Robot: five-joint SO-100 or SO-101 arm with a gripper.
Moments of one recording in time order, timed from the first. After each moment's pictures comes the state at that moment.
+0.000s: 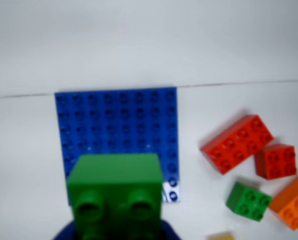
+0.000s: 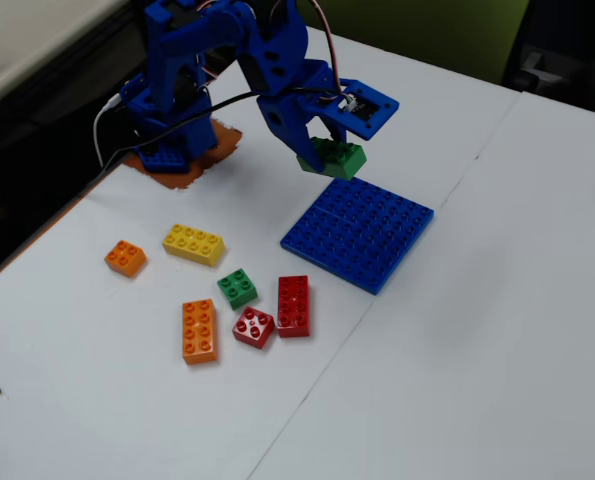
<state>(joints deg) 2.3 70.9 37.2 97.6 -89.7</state>
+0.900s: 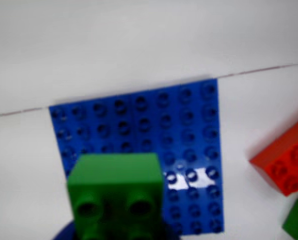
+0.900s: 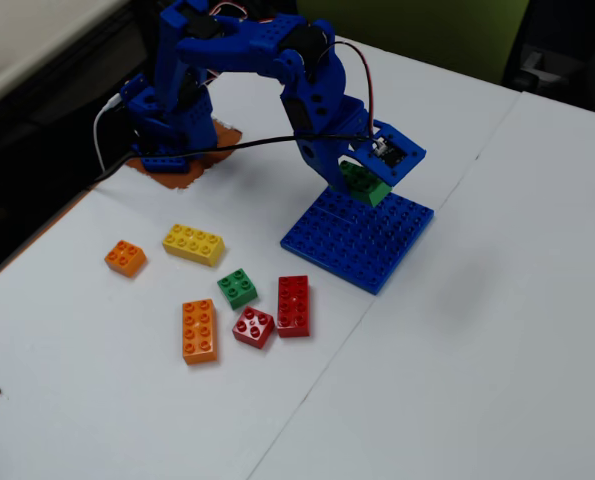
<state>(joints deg) -0.1 65.5 49.6 83.6 -81.4</state>
